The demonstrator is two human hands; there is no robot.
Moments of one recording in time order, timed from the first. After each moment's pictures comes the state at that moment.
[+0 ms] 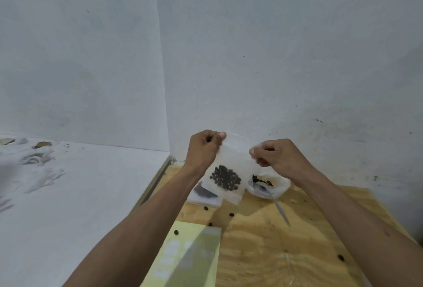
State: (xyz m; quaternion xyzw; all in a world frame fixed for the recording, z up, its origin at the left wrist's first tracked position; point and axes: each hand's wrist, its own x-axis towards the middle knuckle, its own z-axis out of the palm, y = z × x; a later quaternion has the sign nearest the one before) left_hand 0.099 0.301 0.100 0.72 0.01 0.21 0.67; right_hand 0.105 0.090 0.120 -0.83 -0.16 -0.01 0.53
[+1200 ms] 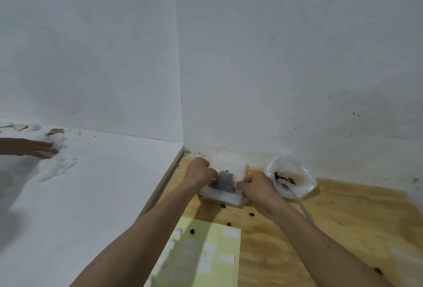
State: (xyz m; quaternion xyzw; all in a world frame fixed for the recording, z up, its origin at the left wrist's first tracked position) left_hand 0.115 0.363 0.024 0.87 0.17 0.00 0.47; right_hand 0.120 0.186 0.015 -0.89 -0.02 0.12 0.43
